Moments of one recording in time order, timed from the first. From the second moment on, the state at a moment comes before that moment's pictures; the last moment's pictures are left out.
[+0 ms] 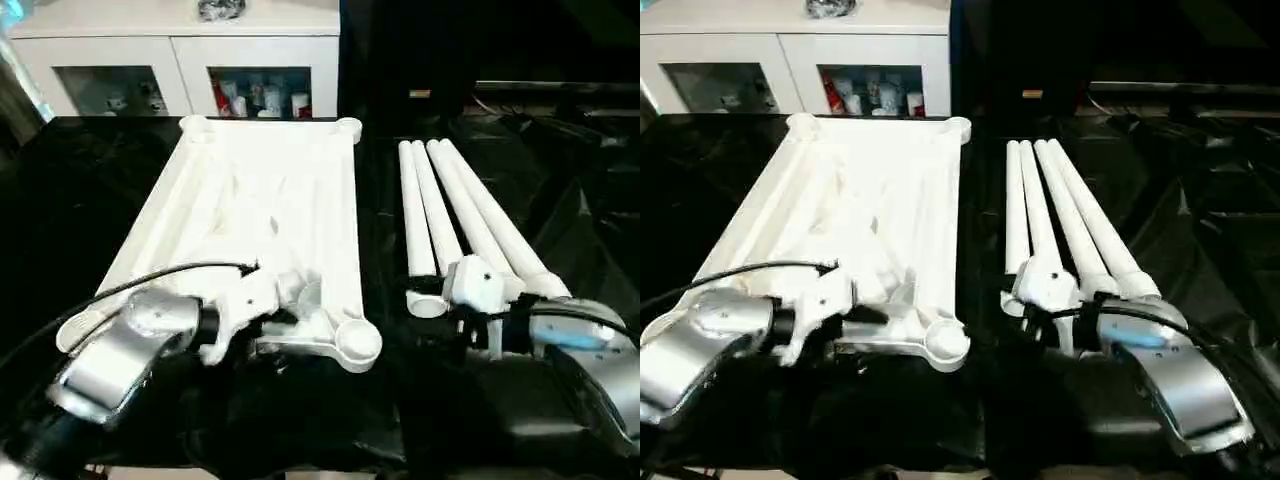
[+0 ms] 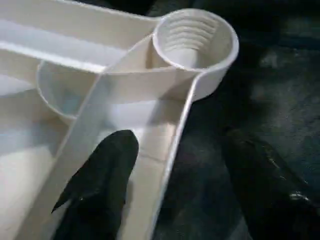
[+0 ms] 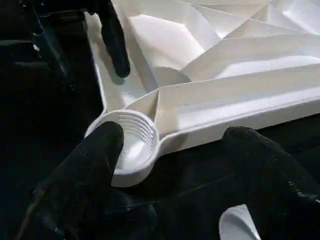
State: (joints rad) left arm -0.27 0.63 -0.35 -0.11 -0.15 0.48 -1.06; right arm -0.15 -0.64 0.19 -0.24 0.25 0.36 0.94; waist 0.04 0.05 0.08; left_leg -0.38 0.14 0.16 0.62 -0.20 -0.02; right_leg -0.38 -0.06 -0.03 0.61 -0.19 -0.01
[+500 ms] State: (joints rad) left arm -0.27 0.59 -0.35 -0.06 -0.10 0.45 -0.97; right arm -0.15 -0.64 0.23 -0.26 0.24 0.38 0.97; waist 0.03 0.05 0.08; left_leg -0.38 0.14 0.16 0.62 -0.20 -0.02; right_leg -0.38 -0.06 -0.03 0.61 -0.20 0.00
